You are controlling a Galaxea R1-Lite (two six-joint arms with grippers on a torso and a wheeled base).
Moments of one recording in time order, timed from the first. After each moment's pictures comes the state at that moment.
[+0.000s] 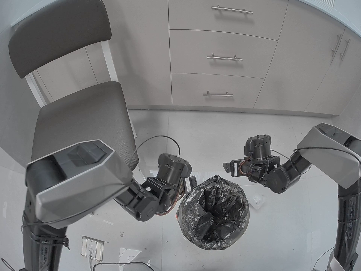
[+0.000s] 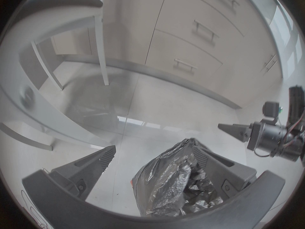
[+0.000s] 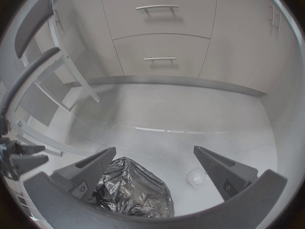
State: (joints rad) left arm -0.69 2.38 -1.16 -0.60 0.34 -0.57; right arm 0.39 2.34 -1.10 -0.70 -0.25 0.14
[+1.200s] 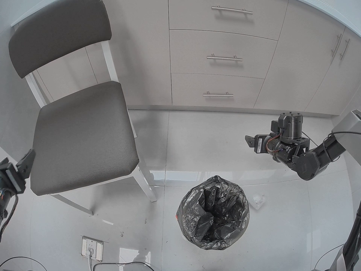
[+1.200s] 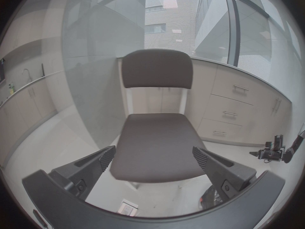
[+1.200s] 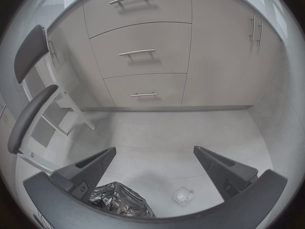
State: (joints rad) left arm -0.38 0.87 -0.41 -0.31 0.57 -0.22; right arm 0.29 2.10 -0.99 -0.79 -0.24 0.11
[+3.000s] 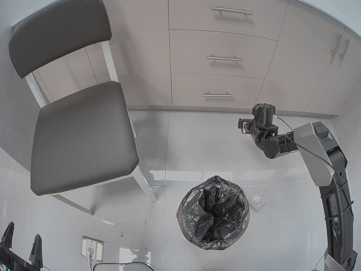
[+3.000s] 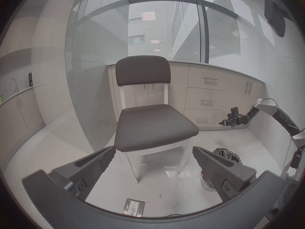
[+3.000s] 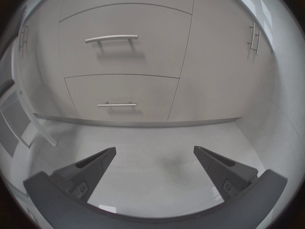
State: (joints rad) left arm 0.00 0.01 -0.02 0.00 0.04 -0.03; right arm 0.24 2.60 -1.81 -0.59 -0.44 0.02
